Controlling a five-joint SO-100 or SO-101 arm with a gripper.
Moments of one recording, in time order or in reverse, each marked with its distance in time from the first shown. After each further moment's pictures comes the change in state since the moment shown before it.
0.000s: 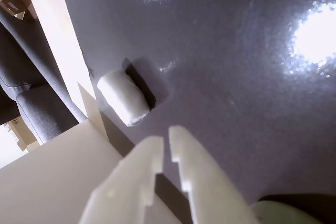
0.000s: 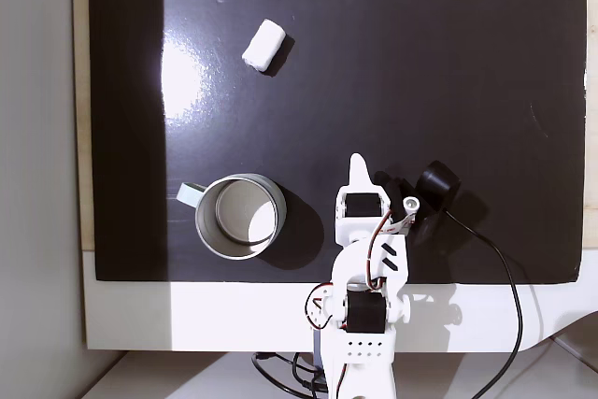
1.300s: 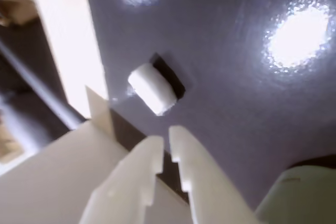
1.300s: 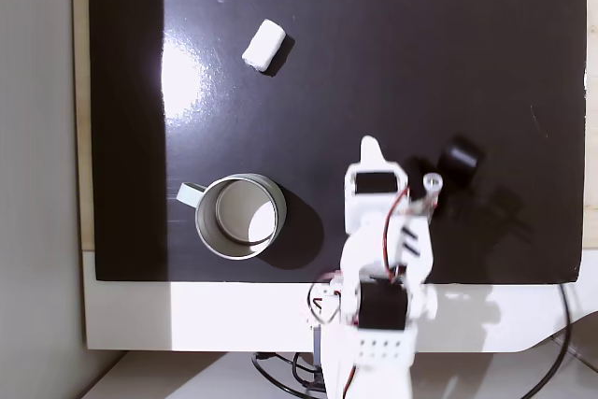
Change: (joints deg) arm 0.7 -35.1 -39.0 11.3 -4.3
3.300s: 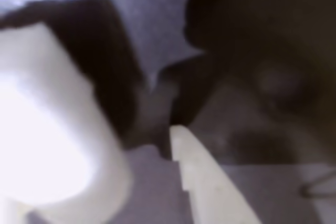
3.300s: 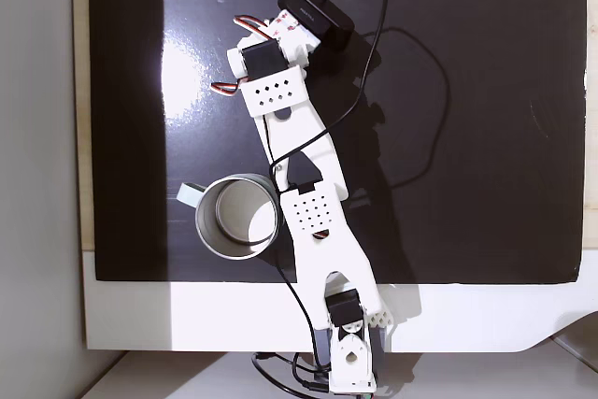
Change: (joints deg) arm -20.1 -129.0 -133.9 42.9 -26.8
